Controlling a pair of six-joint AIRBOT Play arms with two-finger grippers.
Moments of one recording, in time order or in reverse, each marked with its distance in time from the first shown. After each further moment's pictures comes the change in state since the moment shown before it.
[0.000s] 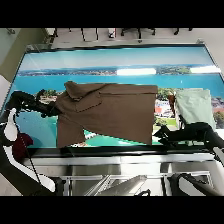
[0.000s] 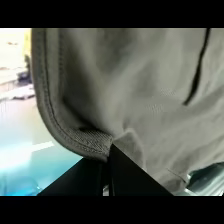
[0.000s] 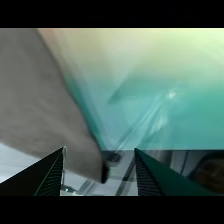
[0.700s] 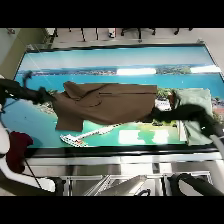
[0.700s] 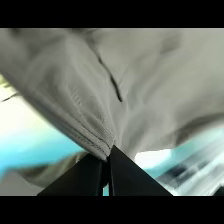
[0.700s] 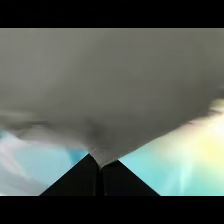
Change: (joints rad) left arm -0.007 0.299 0.057 -0.152 0.029 0.004; right arm 0.213 0.038 0.391 0.065 0.106 -0.018
